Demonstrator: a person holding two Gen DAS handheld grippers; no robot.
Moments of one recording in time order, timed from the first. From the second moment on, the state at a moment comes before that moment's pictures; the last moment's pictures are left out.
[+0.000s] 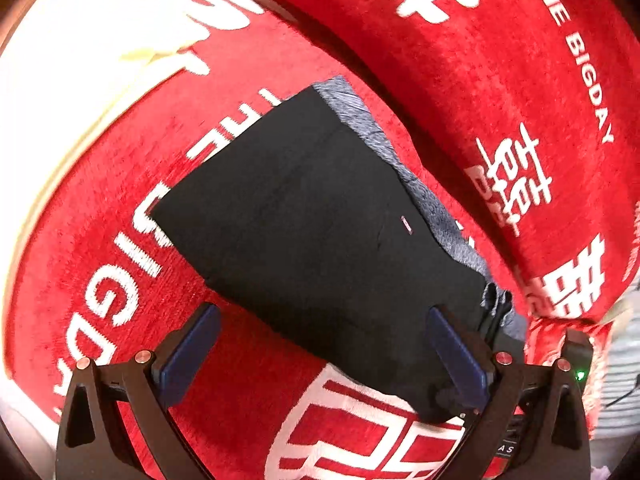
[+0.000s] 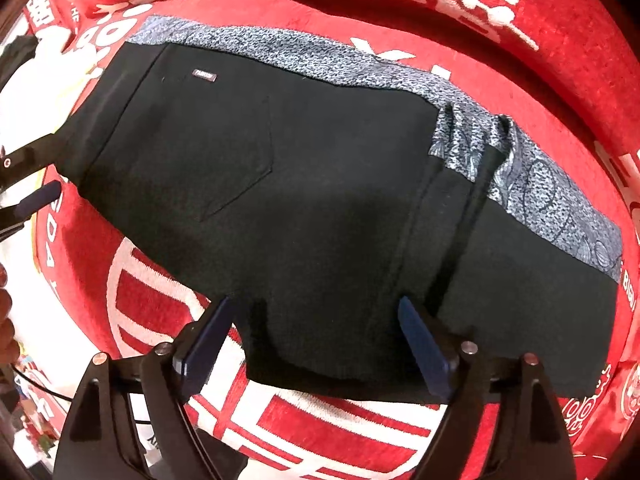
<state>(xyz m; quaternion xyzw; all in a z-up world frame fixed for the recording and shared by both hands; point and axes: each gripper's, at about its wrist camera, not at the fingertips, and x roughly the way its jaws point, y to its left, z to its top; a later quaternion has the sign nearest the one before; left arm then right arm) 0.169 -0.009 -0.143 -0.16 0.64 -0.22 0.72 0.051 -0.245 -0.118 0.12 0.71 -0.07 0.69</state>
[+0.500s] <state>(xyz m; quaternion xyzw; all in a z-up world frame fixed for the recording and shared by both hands) 0.184 -0.012 -0.170 -0.28 0.61 -0.27 0.69 0.055 -0.232 -0.132 0.11 0.71 -0.07 0.70</state>
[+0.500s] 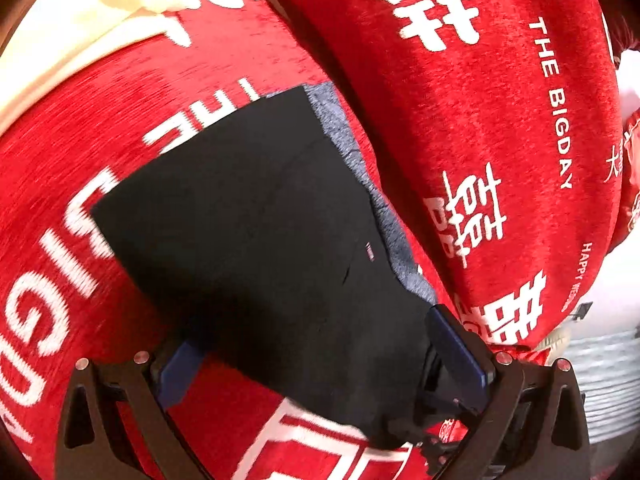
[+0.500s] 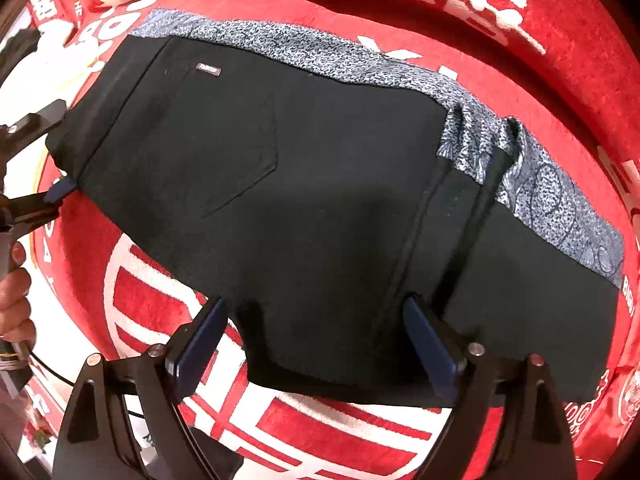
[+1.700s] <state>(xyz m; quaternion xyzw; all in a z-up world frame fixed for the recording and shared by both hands) 0.126 -0.125 -0.127 0.28 0.44 -0.22 0.82 0.292 -0.161 -0.085 0.20 0.75 0.16 0.61</state>
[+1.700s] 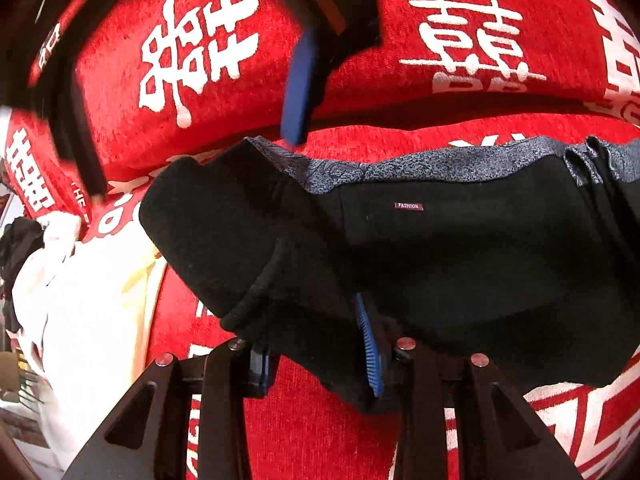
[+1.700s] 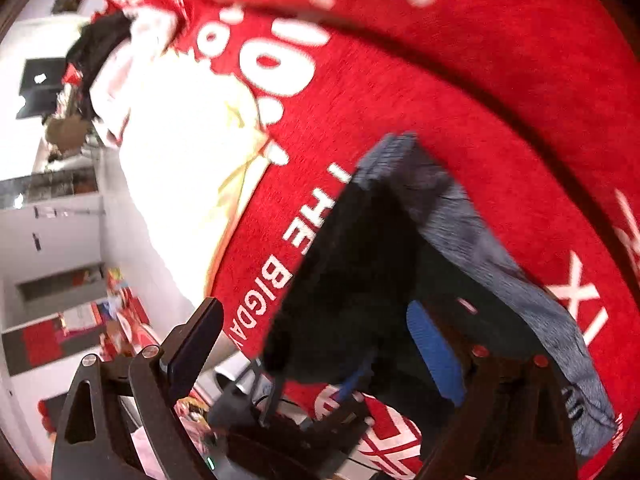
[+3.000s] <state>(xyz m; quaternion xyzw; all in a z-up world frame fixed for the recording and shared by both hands) -0.068 -0.349 -0.018 0.33 0.35 -0.44 0.76 -0.021 -0.454 0.010 0.46 0.50 0.12 0.72</state>
